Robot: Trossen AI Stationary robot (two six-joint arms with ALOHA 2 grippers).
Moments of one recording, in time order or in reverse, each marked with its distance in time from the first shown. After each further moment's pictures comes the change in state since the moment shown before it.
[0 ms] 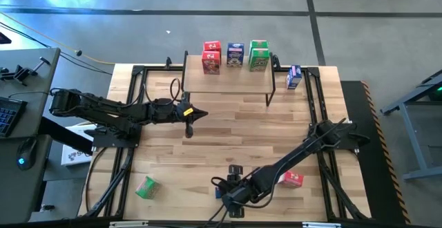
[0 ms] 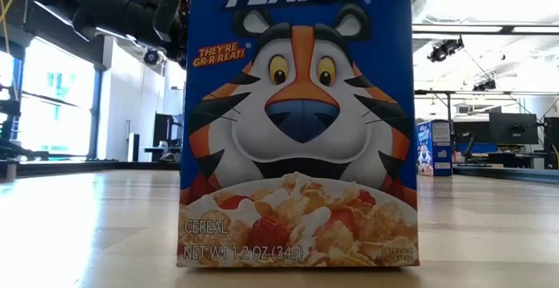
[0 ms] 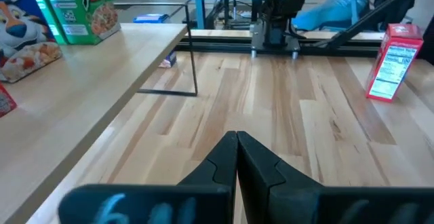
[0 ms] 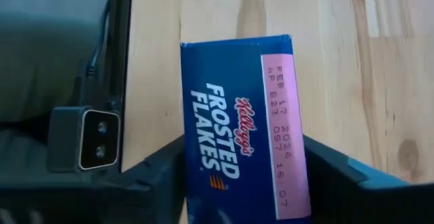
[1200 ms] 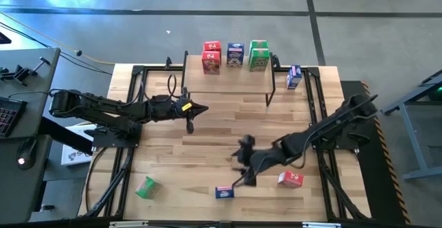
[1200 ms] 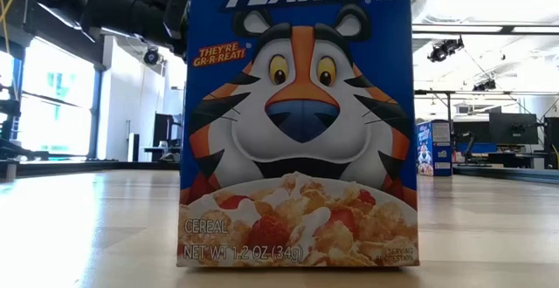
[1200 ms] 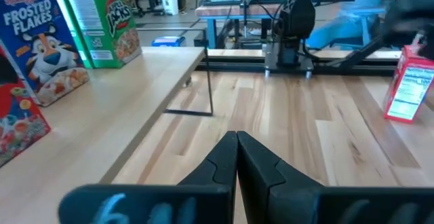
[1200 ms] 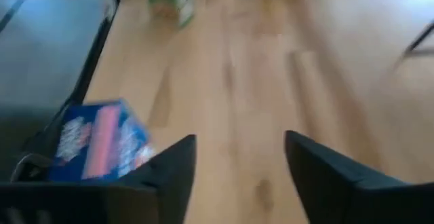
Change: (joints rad) left arm 0.043 -0.001 0.000 0.071 0.004 0.034; right arm -0.115 -0.526 -0.652 0.526 0.141 -0.206
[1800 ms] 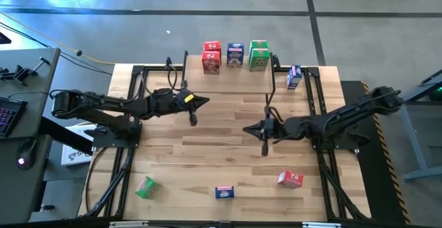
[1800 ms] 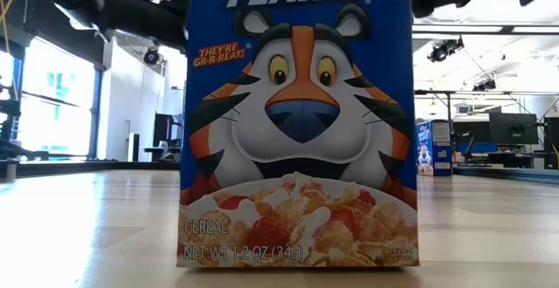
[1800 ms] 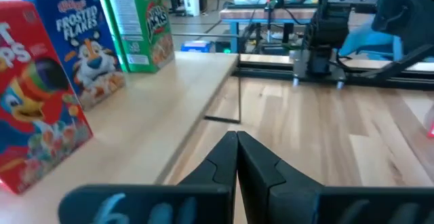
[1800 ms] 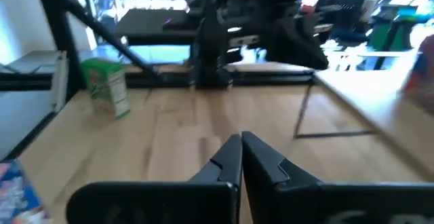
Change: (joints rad) left arm 0.087 0.037 0.047 0.004 0.004 -0.003; right arm -0.200 -0.414 -0.567 0.664 0.028 -0.312
